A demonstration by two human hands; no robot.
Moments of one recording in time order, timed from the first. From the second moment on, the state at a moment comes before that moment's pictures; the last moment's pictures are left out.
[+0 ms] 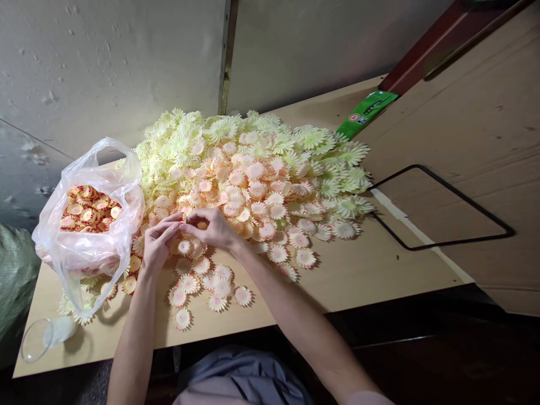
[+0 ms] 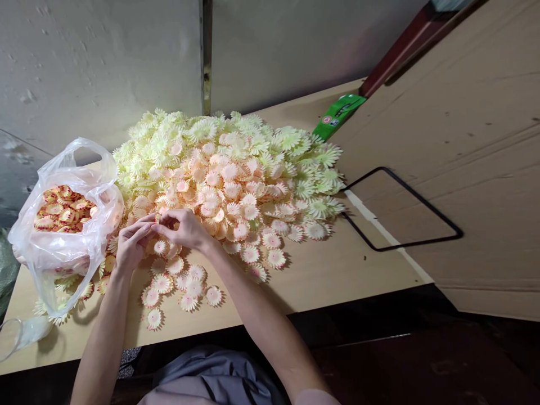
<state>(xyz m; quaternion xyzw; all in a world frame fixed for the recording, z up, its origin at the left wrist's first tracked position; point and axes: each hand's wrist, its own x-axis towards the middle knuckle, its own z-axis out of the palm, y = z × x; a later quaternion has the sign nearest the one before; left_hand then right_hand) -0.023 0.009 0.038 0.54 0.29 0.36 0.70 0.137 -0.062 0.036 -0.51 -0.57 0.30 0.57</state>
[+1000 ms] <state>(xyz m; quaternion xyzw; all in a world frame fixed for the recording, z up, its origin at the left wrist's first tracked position) -0.025 0.011 0.036 0.57 0.28 0.36 0.68 0.138 -0.061 0.034 -0.46 -0.54 0.40 0.58</state>
